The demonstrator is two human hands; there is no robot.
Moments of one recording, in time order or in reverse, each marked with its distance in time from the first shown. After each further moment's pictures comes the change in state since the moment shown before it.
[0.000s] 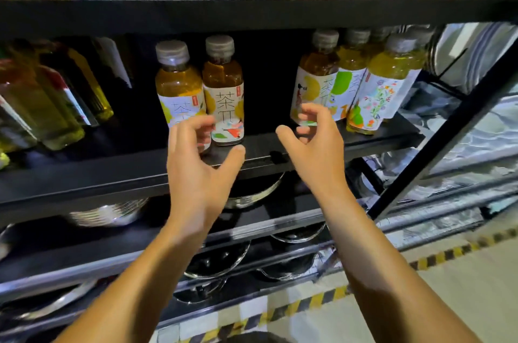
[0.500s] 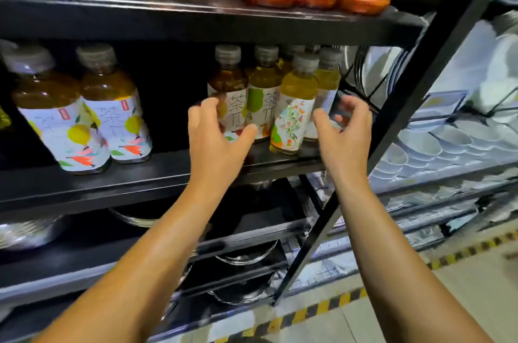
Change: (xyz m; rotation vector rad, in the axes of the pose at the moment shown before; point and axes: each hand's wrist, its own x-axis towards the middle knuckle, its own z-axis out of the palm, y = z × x) left_hand 0.022 0.054 0.184 0.061 -0.037 0.038; right_hand 0.095 0.071 -0.155 -0.018 0.303 -0.045
